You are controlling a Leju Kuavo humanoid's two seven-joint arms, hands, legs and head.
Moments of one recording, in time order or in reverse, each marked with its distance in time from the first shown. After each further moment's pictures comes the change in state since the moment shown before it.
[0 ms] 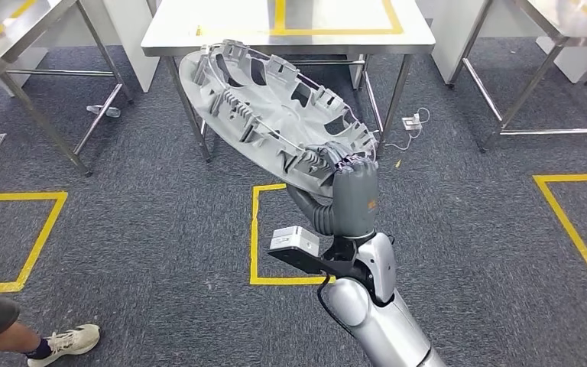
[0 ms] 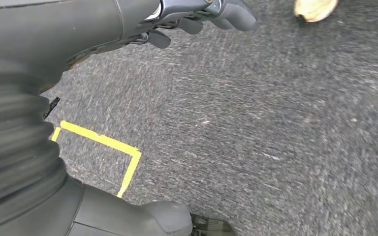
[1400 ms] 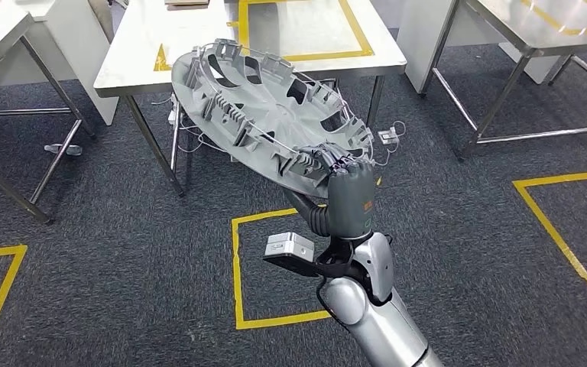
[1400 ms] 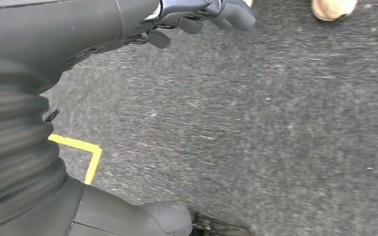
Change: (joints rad) left arm 0.000 0.004 0.000 0.002 -0.020 -0.008 0.008; right arm 0.004 0.007 -0.017 -0.002 0.027 0.000 -0.035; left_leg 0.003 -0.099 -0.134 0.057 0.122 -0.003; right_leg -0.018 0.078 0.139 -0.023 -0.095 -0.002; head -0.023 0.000
